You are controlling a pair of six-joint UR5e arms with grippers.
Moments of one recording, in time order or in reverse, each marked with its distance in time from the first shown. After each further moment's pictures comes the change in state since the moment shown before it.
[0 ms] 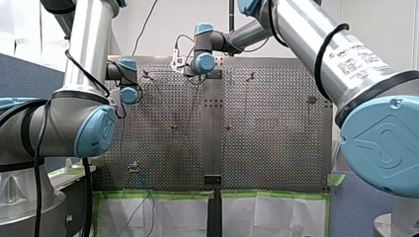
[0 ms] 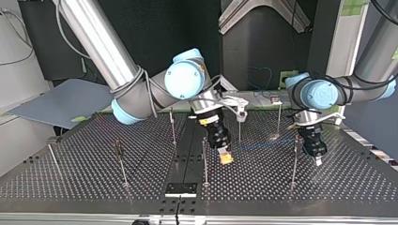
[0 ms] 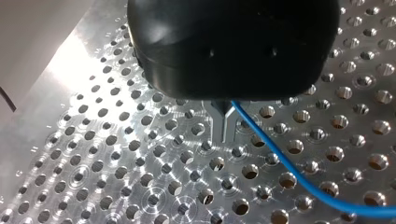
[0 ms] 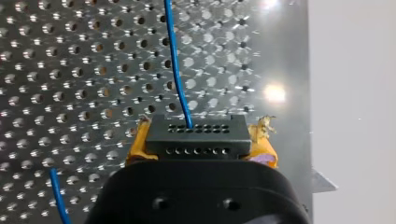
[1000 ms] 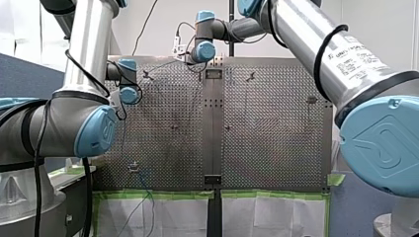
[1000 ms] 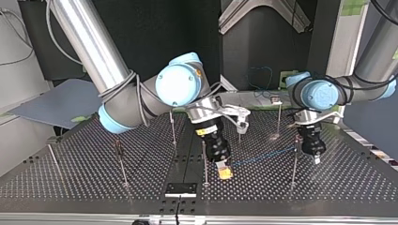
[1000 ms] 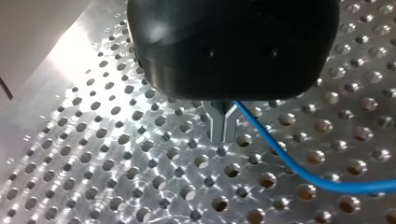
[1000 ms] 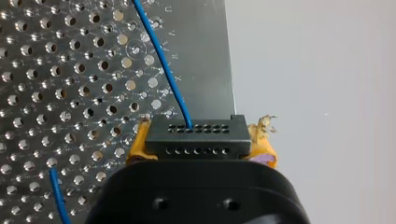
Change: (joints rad) left arm 0.003 -0.001 -0.001 -0.030 0.011 -0.049; right arm -0.006 0.007 -0.130 0.069 0.004 0.003
